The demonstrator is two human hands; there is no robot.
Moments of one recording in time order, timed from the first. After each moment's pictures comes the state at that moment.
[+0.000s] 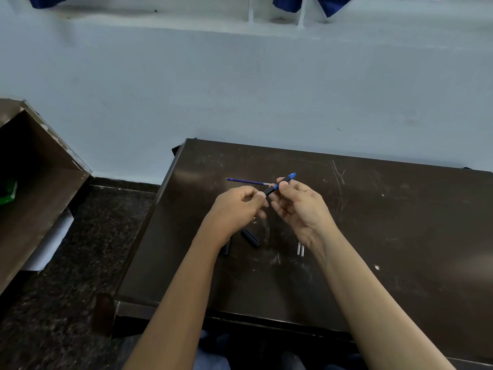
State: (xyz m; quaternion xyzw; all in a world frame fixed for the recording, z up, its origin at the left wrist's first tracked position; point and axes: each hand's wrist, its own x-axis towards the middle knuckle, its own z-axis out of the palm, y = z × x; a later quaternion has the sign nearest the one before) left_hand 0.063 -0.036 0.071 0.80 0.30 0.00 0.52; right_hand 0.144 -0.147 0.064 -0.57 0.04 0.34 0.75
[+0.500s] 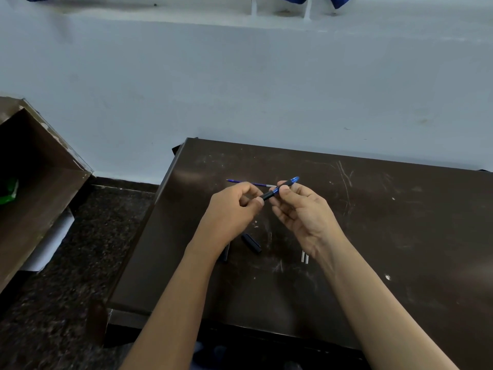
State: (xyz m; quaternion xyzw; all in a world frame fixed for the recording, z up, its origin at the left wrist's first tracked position) left_hand 0.064 -0.030 0.067 0.84 0.29 0.05 0.46; right_hand 0.146 -0.146 0.057 -0.57 0.03 0.35 0.75
